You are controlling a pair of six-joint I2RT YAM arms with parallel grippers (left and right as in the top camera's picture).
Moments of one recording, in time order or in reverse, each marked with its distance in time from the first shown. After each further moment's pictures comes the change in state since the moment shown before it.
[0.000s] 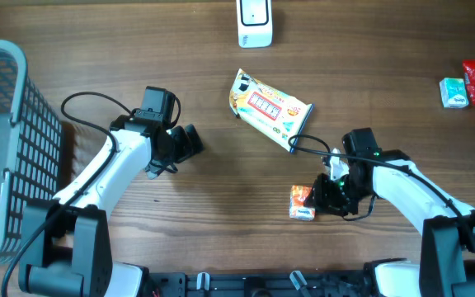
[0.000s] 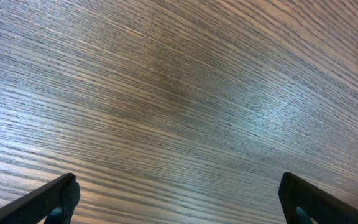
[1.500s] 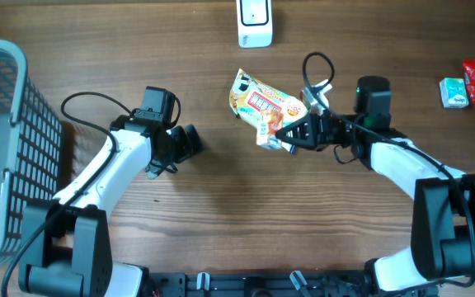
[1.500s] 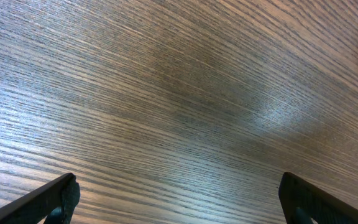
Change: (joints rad) left arm 0.000 0.000 0.000 0.000 0.000 0.000; right arm -0.046 0.177 0.135 1.040 -1.042 0.443
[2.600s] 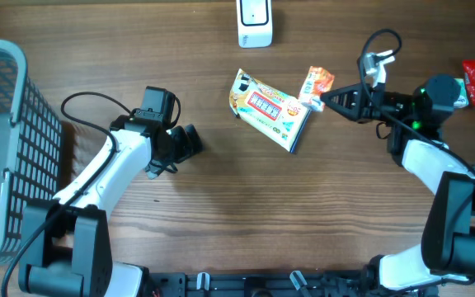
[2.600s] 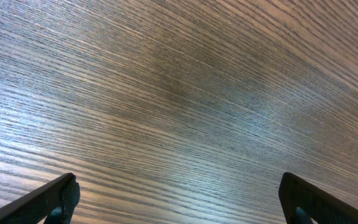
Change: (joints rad) left arm 0.000 0.000 0.000 0.000 0.000 0.000; right arm -0.260 0.005 0.003 0.690 0.000 0.571
